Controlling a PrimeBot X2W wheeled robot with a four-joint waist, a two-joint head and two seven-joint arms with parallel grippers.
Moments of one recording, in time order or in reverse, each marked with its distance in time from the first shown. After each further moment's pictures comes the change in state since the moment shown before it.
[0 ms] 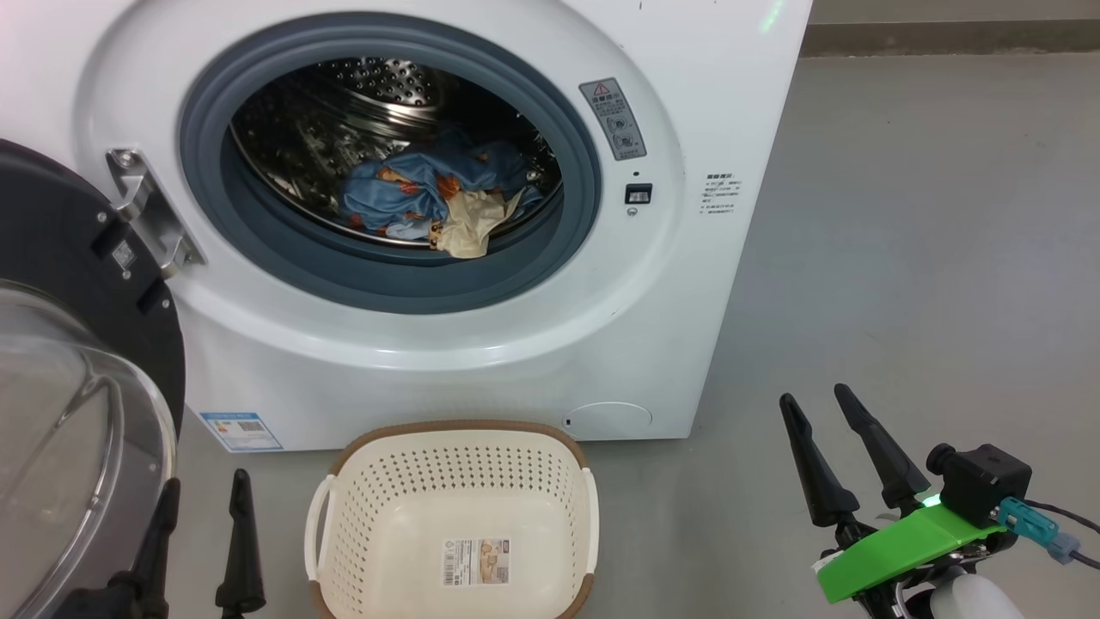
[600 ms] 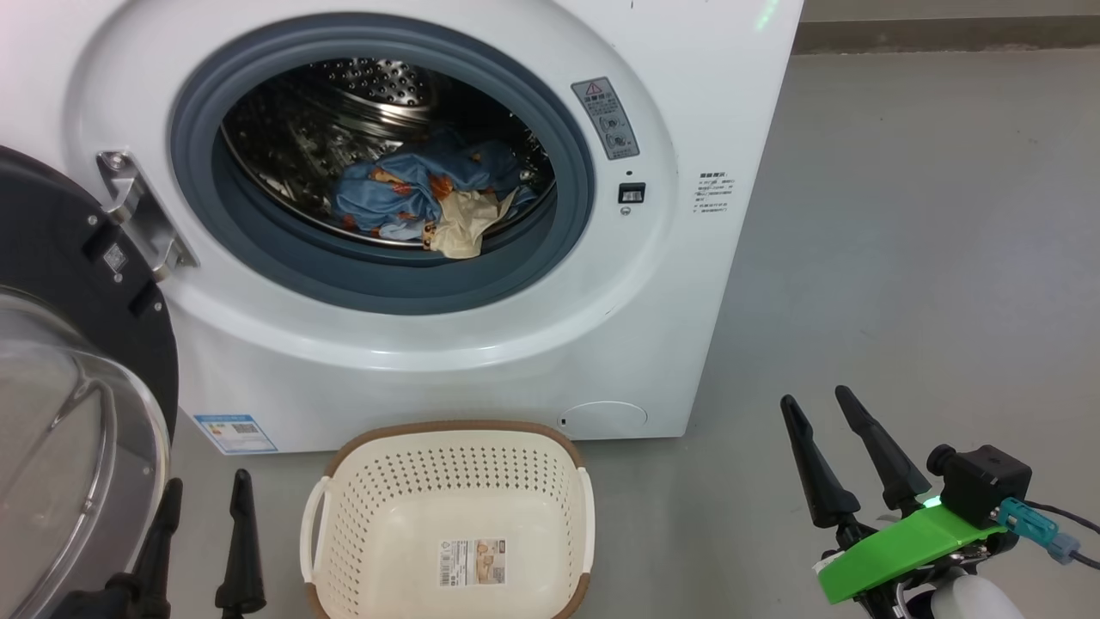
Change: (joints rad) left arm 0.000 -0.018 0.023 0.003 -0.001 -0.036 0.000; right arm 0.000 -0.001 -0.001 0.007 0.000 0.000 0.000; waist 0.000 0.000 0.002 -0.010
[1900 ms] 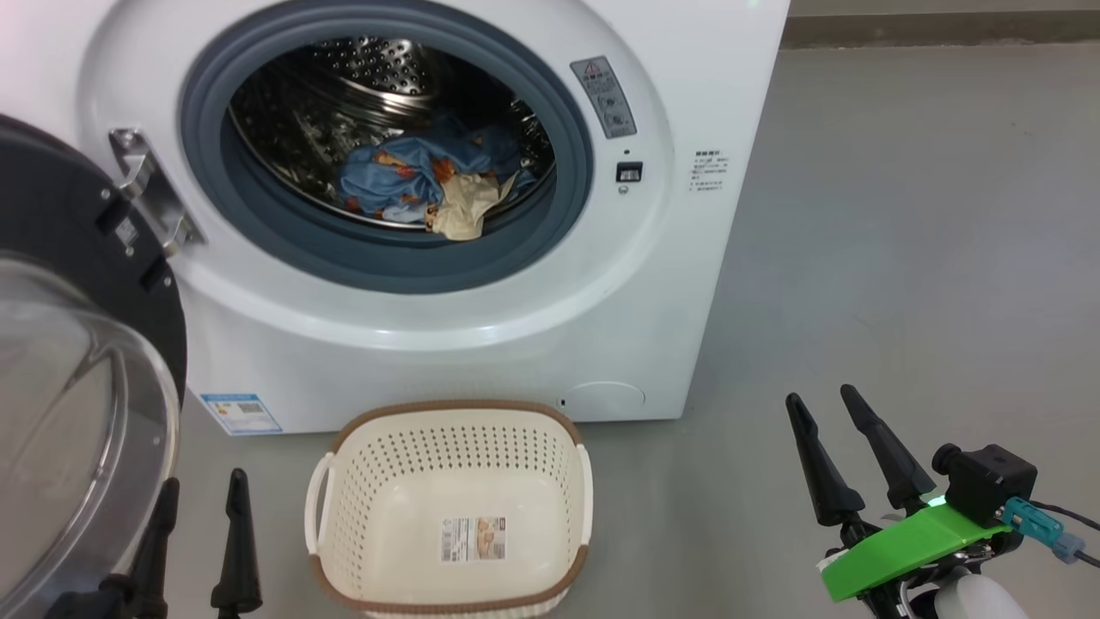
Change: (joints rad) left arm 0.000 -0.004 0.013 0.000 -0.010 -0.017 0.000; right arm 0.000 0.001 -0.011 0.002 0.001 0.000 0.000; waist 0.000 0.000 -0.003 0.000
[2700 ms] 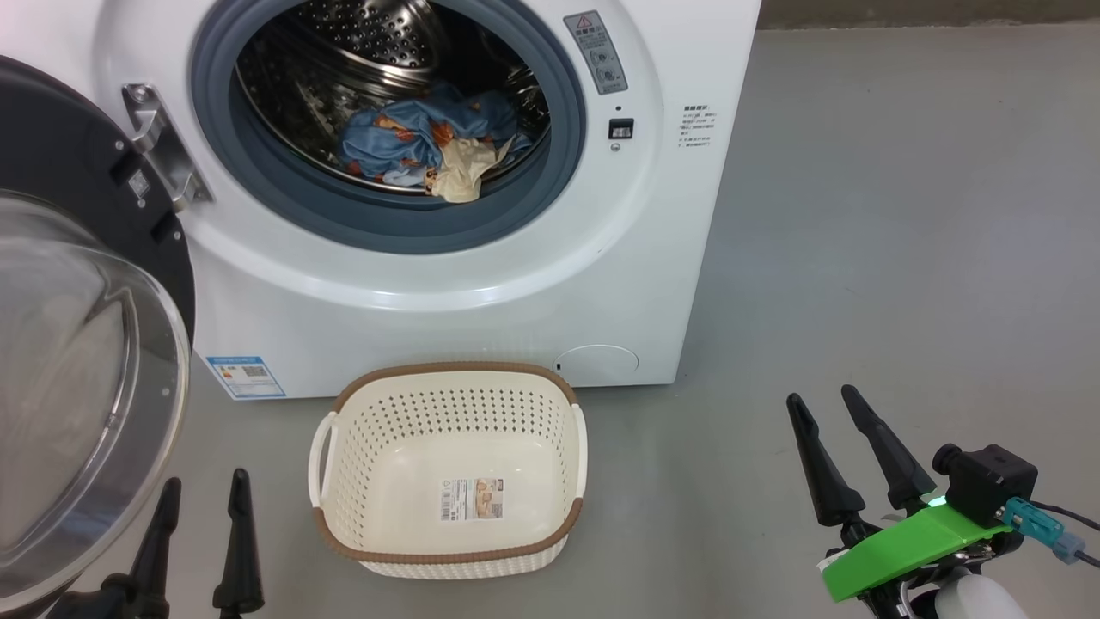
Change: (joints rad) left arm 0.000 0.000 -0.002 -0.001 0.003 0.000 0.000; right arm 0.000 0.000 -0.002 0.002 0.000 0.000 0.000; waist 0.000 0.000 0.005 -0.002
